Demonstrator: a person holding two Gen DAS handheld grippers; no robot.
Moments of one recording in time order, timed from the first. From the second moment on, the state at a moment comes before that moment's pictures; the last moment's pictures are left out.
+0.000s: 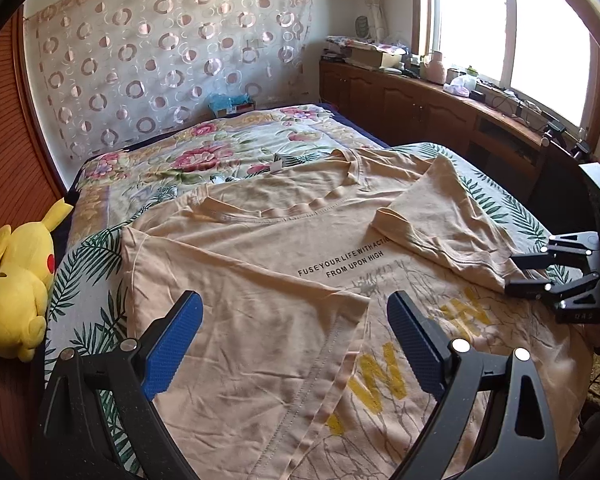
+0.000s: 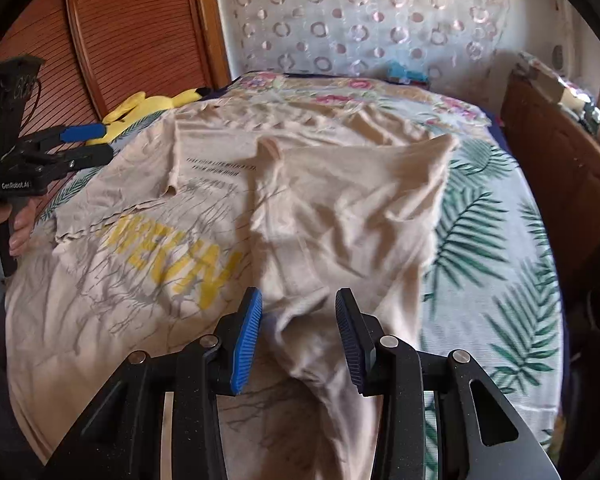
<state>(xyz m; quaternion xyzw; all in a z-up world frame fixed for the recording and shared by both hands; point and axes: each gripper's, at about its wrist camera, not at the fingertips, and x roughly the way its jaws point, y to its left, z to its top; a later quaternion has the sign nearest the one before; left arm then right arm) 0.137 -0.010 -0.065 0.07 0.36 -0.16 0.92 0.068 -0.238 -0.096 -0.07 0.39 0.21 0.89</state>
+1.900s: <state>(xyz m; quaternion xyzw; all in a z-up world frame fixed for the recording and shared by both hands) 0.227 -0.061 -0.106 0.15 0.45 -0.14 0.87 0.056 -0.267 -0.099 -0.07 0.35 0.17 0.92</state>
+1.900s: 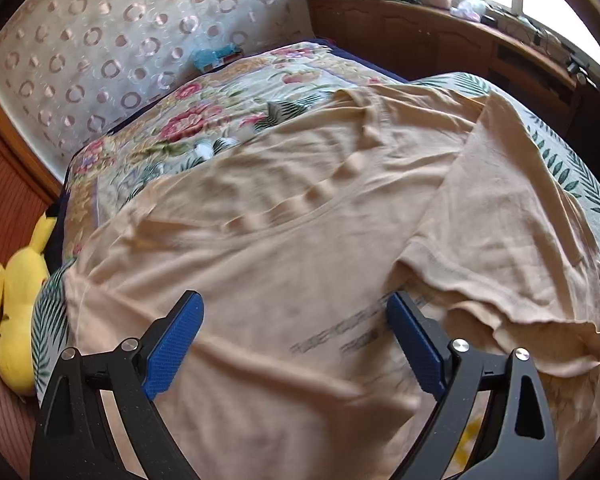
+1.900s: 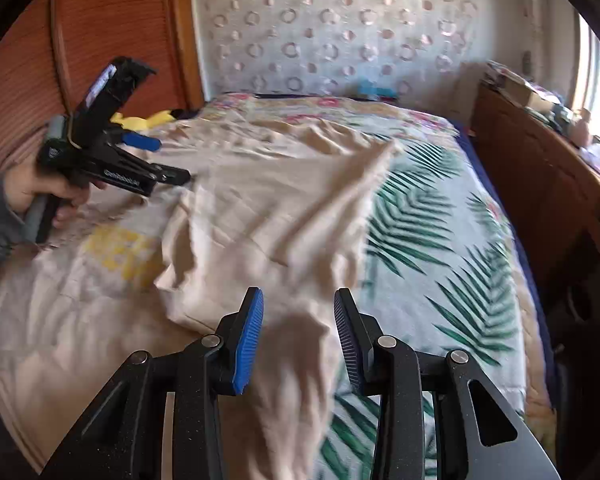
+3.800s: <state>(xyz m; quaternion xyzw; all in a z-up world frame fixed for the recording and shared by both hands) 0.277 0.115 -0.106 0.02 0.42 -0.12 0.90 0.245 -0.277 -0.112 -0.07 0.39 0.14 0.91</state>
